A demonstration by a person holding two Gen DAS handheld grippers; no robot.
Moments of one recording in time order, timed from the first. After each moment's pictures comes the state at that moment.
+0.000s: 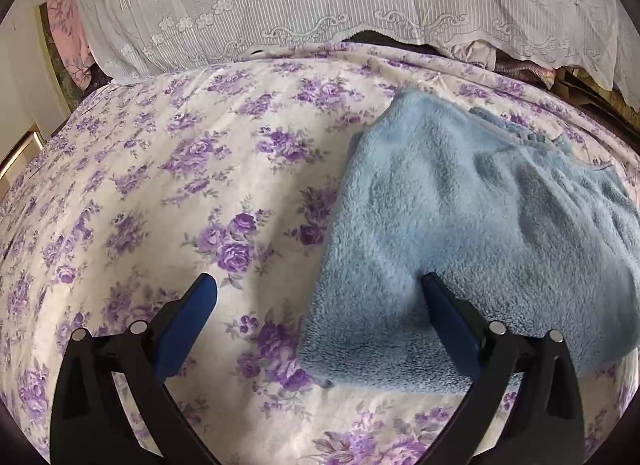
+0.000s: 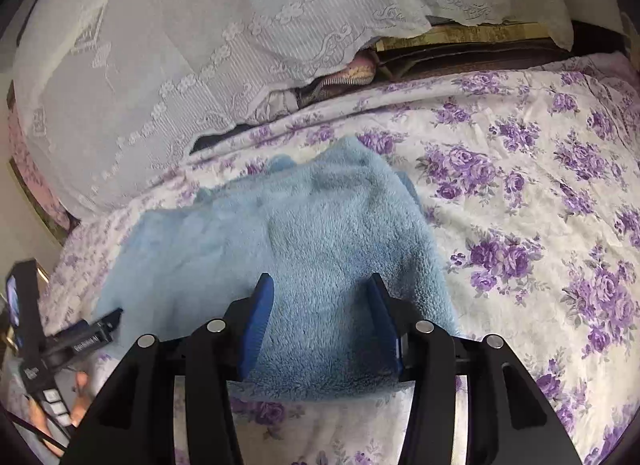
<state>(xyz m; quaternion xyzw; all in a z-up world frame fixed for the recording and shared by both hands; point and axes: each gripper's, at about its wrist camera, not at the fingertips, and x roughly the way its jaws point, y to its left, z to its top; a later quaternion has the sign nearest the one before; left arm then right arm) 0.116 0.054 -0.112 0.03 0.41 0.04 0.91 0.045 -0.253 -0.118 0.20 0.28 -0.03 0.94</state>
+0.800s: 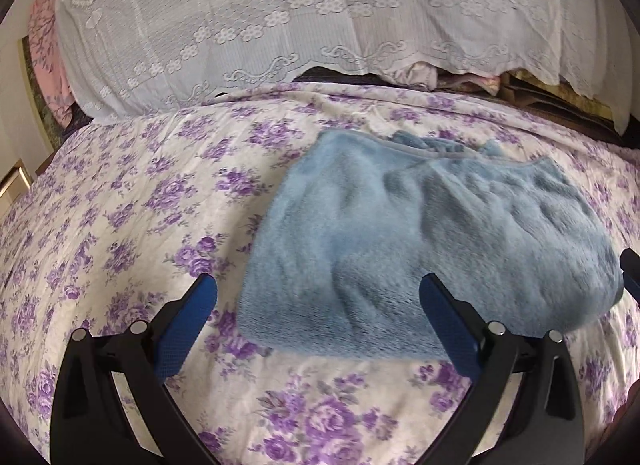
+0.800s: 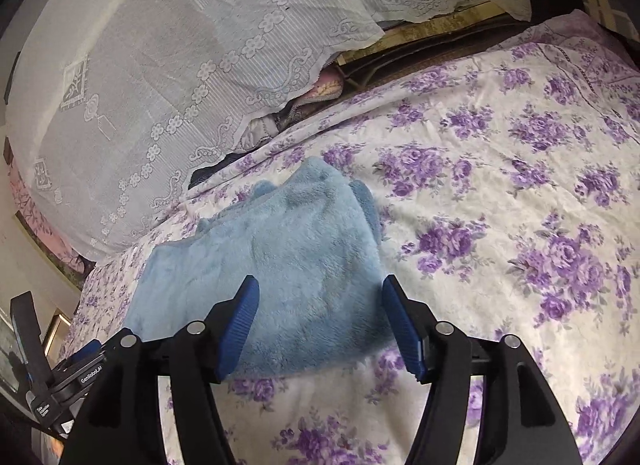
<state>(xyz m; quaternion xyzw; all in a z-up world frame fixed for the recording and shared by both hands) 0.073 0.009 -0.080 0.06 0.36 -0.01 0.93 0.010 -0.285 -0.121 0.27 0.26 -0.05 0.92</state>
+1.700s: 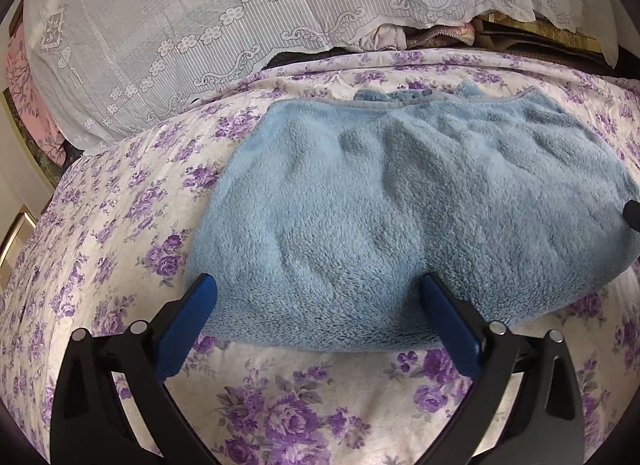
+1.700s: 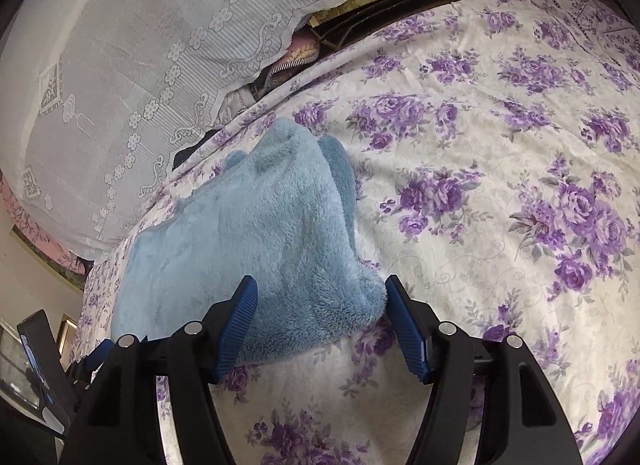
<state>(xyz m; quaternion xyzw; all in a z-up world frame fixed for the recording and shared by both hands) 0.074 -0.030 -0.111 0.14 0.37 -0.01 0.92 0.026 -0.295 -0.150 0.31 0.31 -0.04 0.90</state>
